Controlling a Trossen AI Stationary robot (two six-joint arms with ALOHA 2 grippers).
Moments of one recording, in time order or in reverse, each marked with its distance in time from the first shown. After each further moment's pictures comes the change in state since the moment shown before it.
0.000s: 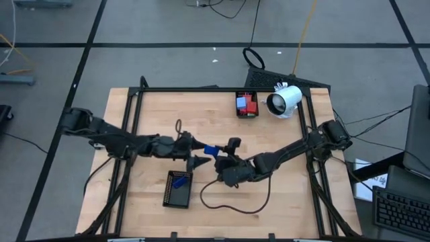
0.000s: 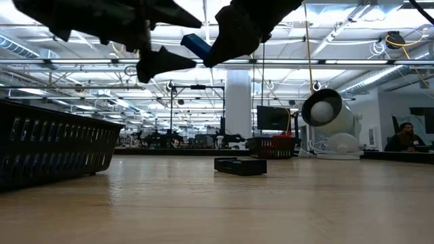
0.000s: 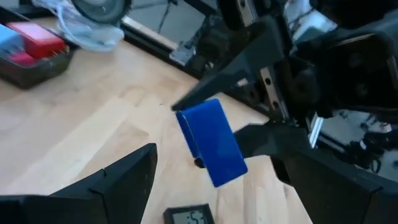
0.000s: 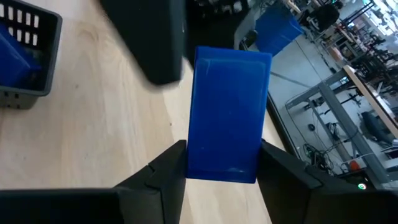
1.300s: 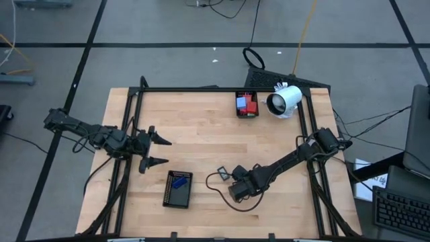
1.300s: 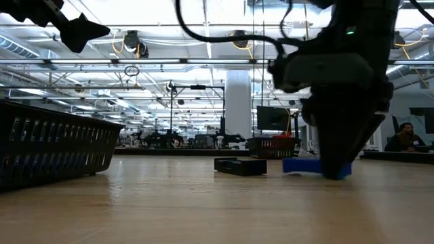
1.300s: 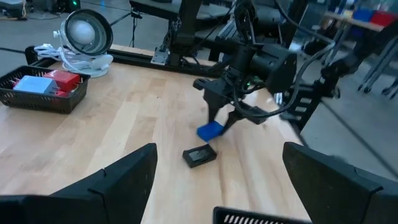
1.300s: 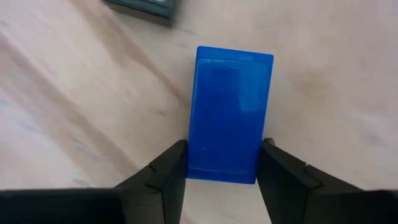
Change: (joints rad) left arm -0.172 -0.887 -0.167 -0.724 -0.039 0.265; right arm 0.094 0.130 -0.002 -0.612 -0.714 1.230
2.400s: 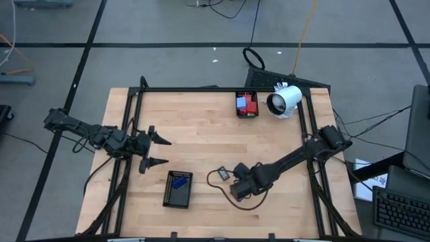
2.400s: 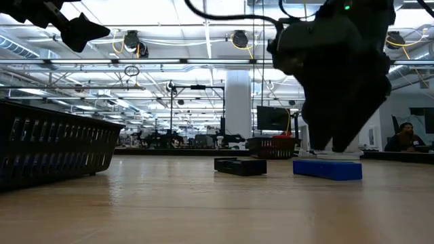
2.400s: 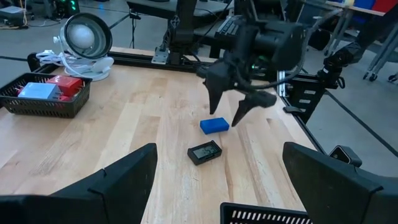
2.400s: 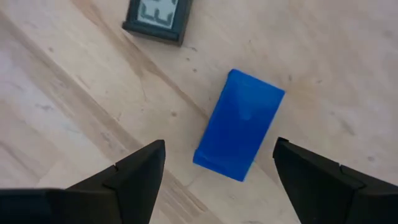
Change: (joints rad) left arm 0.000 0.000 0.000 -0.011 0.001 0.050; right arm 0.000 -0.054 0.028 -0.038 0.007 0.048
